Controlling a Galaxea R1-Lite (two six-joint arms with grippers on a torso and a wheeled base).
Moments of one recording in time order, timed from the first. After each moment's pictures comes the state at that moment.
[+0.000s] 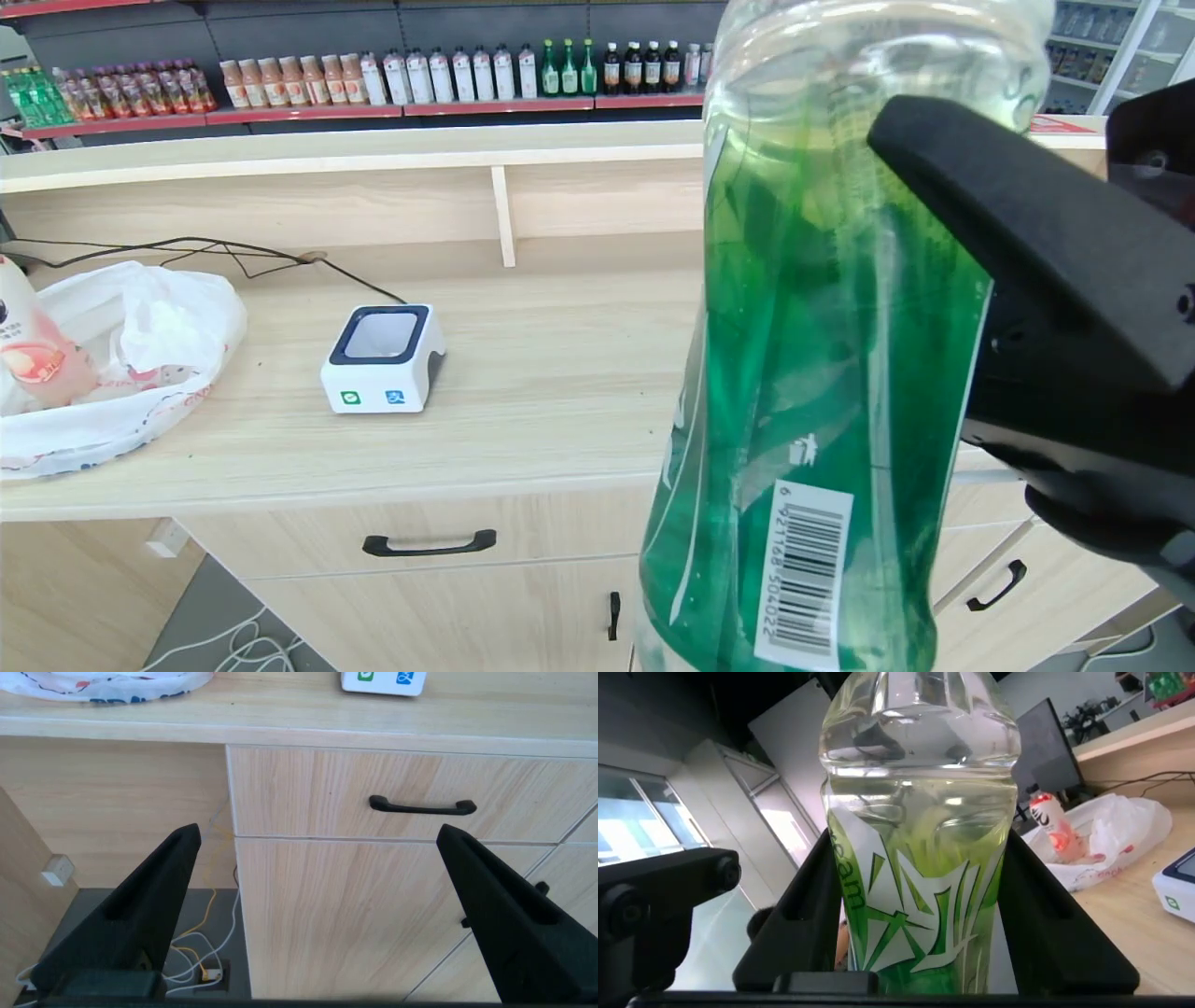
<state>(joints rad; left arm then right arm) 0.00 0.00 0.00 0.00 0.00 0.00 0.87 1.52 -0.61 -1.57 0.42 0.81</state>
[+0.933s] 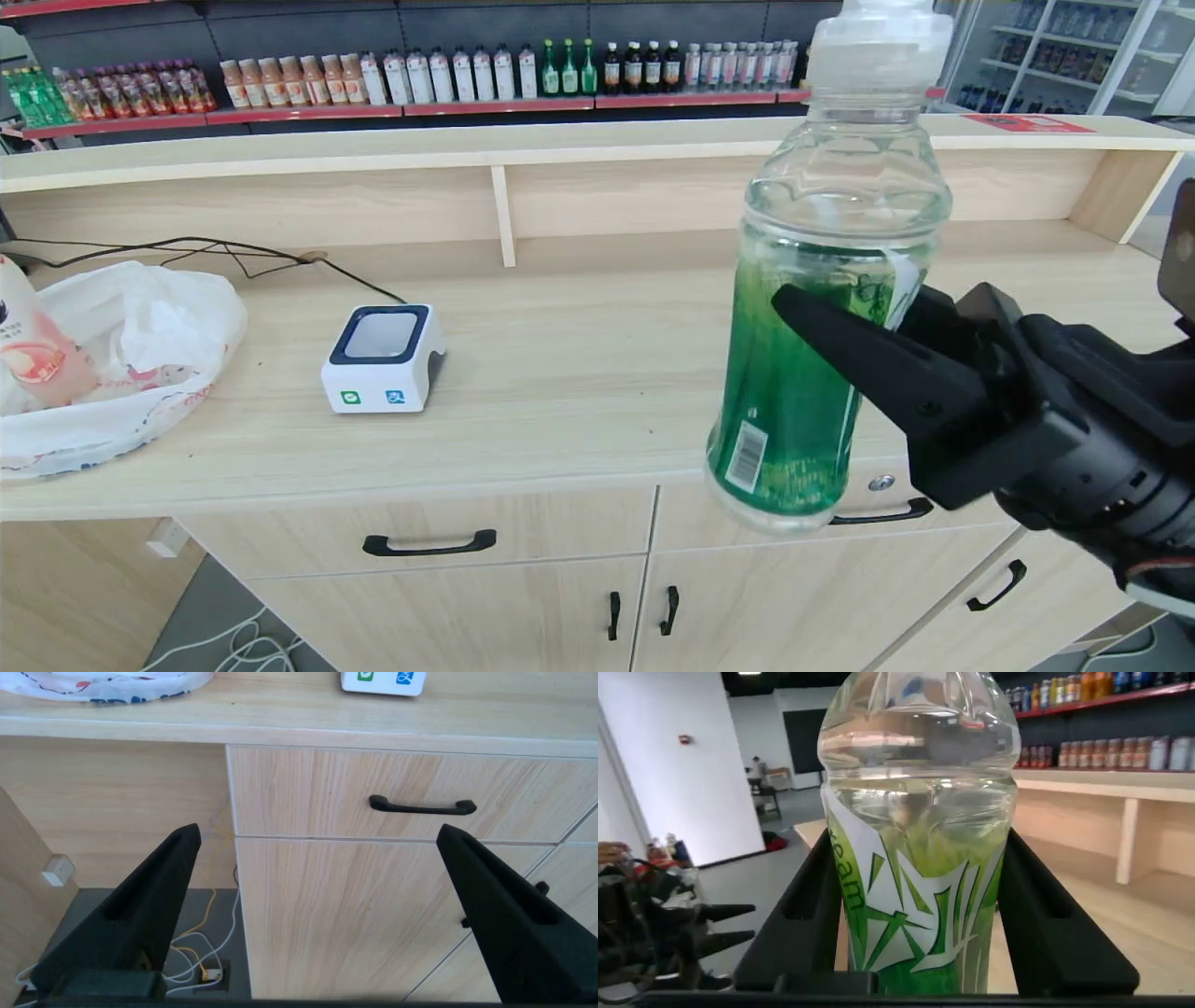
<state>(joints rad) 0.00 0.00 0.00 0.00 0.00 0.00 0.68 1.53 -0.48 -1.57 0.31 0.13</state>
